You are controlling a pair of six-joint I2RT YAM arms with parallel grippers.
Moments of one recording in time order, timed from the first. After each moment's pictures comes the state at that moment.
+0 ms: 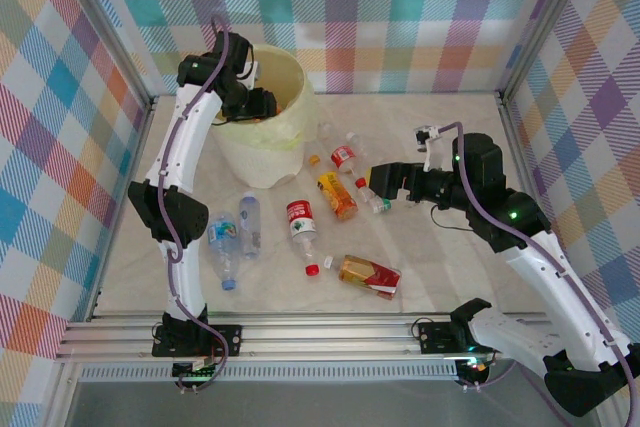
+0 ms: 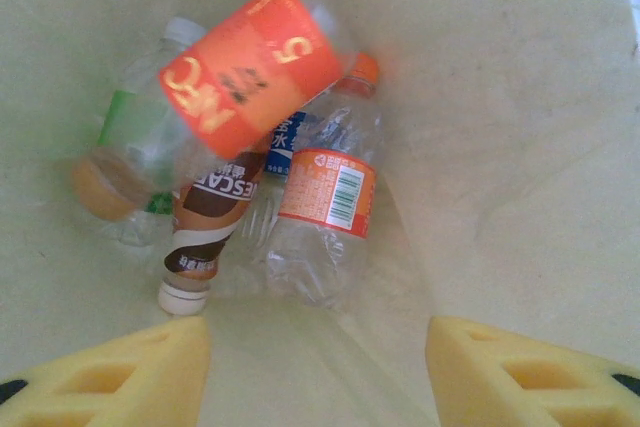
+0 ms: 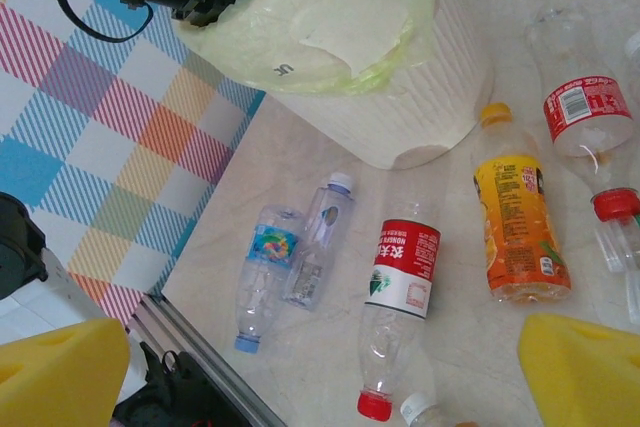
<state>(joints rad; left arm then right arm) -0.25 2.07 2.41 -1.39 0.10 -0.25 0.50 0.95 1.17 -0.67 -0.41 0.52</state>
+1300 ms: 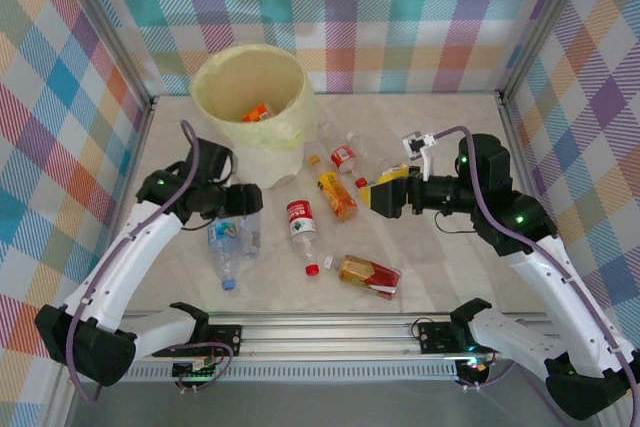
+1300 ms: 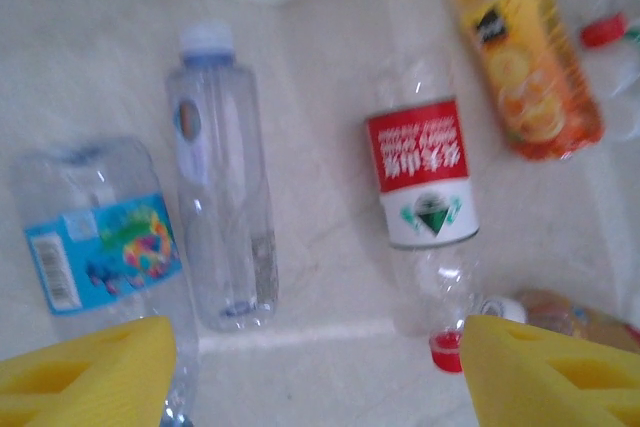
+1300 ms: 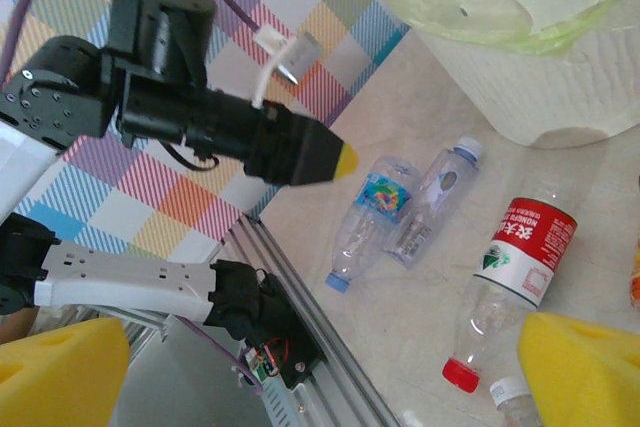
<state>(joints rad) -0.41 1.15 1.16 -1.09 0.05 -0.49 0.50 0.93 1.18 -0.66 -0.71 0.43</state>
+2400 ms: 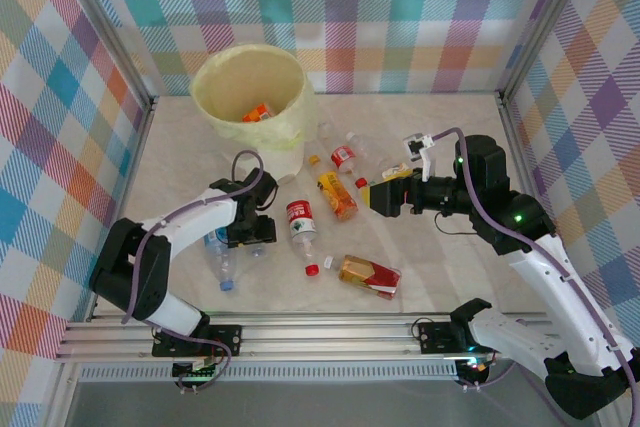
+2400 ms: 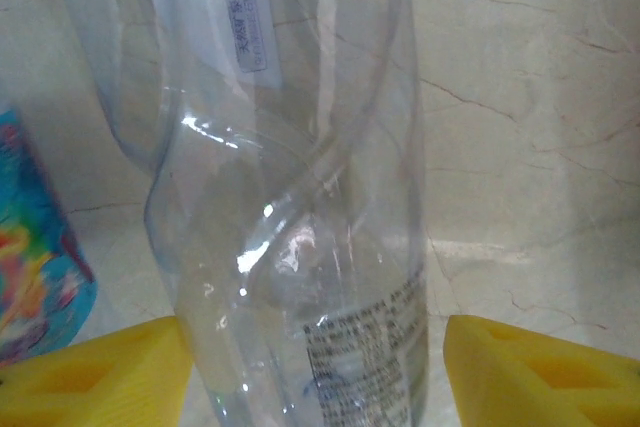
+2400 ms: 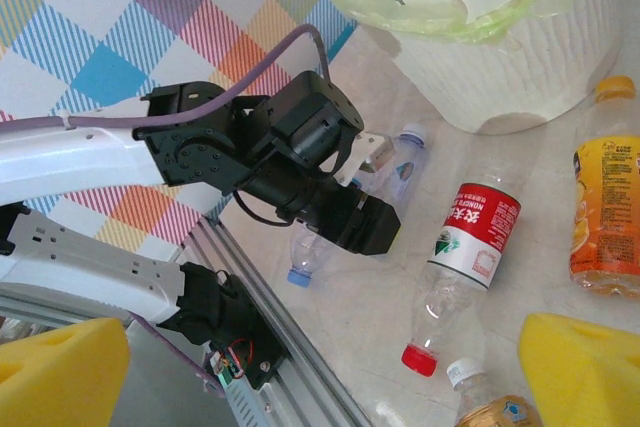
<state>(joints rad) -0.50 1.52 0.93 -0.88 -0.05 -0.63 0.50 0.93 1.18 -0.71 -0.62 0.40</state>
